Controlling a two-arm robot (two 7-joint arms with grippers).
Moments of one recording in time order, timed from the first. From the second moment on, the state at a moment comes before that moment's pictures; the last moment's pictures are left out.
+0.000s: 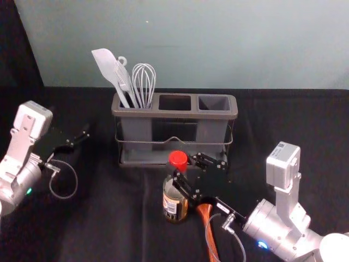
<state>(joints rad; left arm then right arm) -0.20 0.60 0.45 -1.41 -0.25 -0.12 0.03 -0.02 0.38 -0.43 -1.70 0.32 -0.17 0.45</state>
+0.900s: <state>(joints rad) -0.20 0.60 0.45 -1.41 -0.25 -0.12 0.03 -0.14 0.44 -0.28 -1.80 0.39 -0.26 0.45</state>
